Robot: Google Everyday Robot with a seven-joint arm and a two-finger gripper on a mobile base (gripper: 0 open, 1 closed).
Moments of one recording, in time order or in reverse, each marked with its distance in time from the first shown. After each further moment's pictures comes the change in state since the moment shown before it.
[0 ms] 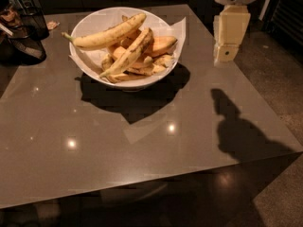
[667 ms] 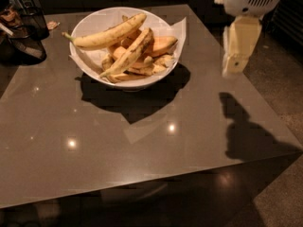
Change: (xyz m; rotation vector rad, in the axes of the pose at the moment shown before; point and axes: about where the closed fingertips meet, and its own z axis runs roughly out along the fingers) arm 0.021 0.023 0.006 -0.058 -0.014 0.060
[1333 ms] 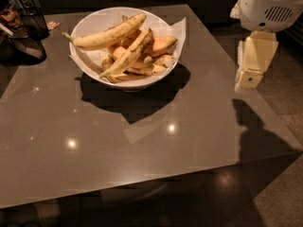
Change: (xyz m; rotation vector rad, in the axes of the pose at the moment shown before) arm 0.024 0.028 0.005 -0.051 0.011 0.079
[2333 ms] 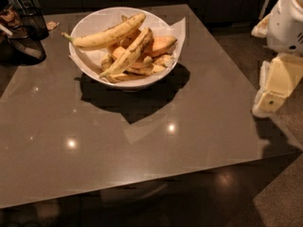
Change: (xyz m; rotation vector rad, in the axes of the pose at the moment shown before) arm 0.040 0.038 0.003 -0.026 -0.053 0.108
